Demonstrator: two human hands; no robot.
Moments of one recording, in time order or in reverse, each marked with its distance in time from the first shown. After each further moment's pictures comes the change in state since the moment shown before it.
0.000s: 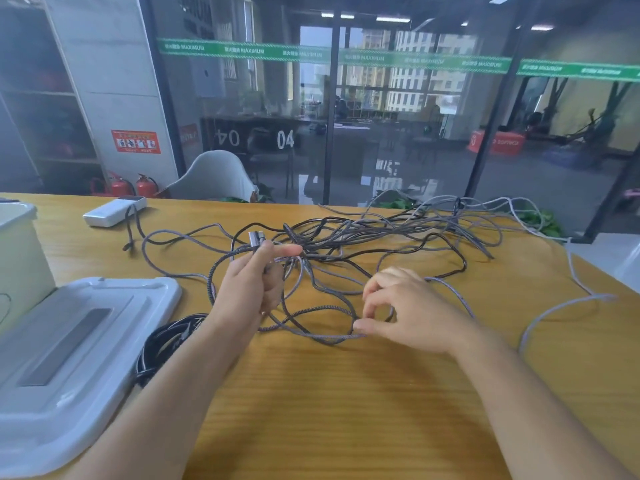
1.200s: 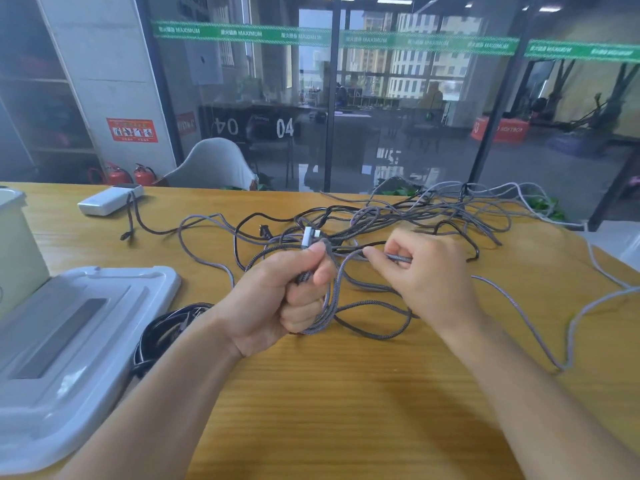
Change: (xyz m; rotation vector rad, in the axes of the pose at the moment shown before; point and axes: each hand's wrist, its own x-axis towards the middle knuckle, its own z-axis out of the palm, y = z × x) left_hand -0.022 0.023 0.016 -0.191 -0.634 -0.275; right_hand 0.007 -0.023 -0.002 0.070 0.801 -0.026
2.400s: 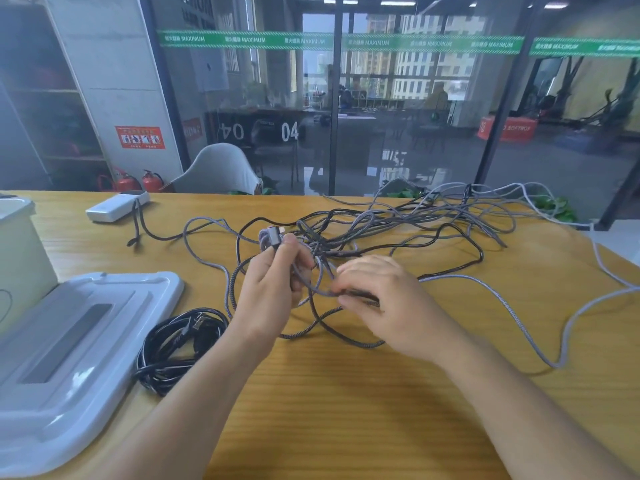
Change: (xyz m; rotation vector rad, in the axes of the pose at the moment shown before) left_hand 0.015 -0.022 0.001 0.373 0.633 0.357; right_hand -0.017 -0.009 0.016 0.220 -0.460 -0.111
